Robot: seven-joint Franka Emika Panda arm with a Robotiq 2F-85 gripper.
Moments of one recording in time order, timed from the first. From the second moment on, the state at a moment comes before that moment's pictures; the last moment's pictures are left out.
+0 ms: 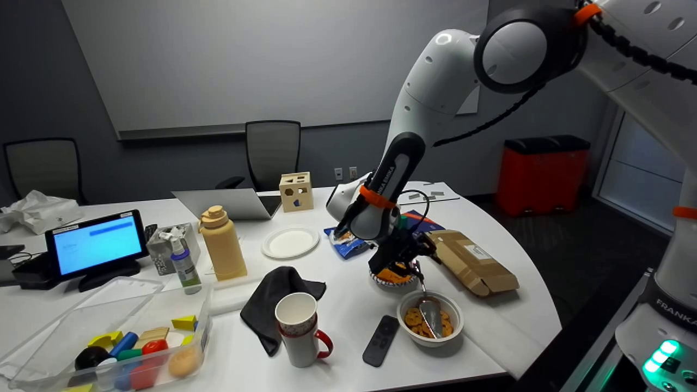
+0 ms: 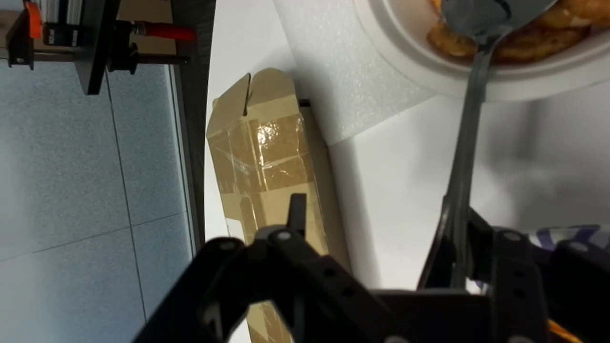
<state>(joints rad) 0.43 0.81 -0.05 -1.78 -0.35 1.84 1.24</state>
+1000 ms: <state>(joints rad) 0.44 0.81 -0.04 -1.76 -0.37 1.81 1.24</state>
